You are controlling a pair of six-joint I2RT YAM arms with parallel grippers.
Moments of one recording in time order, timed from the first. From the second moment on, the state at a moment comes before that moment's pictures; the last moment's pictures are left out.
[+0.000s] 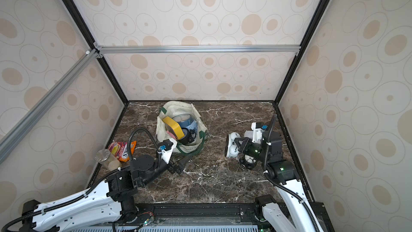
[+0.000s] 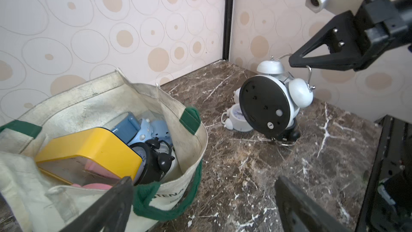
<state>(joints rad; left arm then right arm) -1.07 0.77 0.65 -0.06 -0.38 -0.08 0.26 0.74 0.87 -0.55 -0.40 0.68</state>
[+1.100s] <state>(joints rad) -1.02 0.56 0.67 -0.19 -0.56 -0.21 0.73 1.73 1.74 -0.53 0.05 0.34</state>
